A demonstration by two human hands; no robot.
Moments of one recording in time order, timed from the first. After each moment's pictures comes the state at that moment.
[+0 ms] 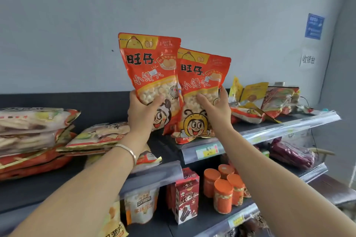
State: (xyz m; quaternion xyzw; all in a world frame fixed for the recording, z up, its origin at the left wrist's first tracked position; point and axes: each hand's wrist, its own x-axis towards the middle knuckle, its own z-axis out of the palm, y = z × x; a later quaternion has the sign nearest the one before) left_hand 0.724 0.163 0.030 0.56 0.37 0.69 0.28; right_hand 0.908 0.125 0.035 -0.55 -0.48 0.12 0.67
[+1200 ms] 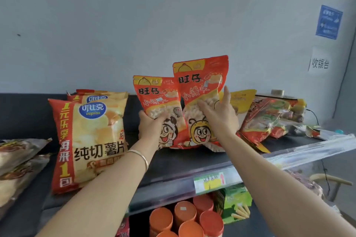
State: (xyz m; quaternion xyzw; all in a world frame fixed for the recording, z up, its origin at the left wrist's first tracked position) left_hand 1.030 0.326 0.004 0.48 0.45 0.64 0.39; right_hand 1.195 0.269 0.044 -0.67 -0.50 -0.02 0.55
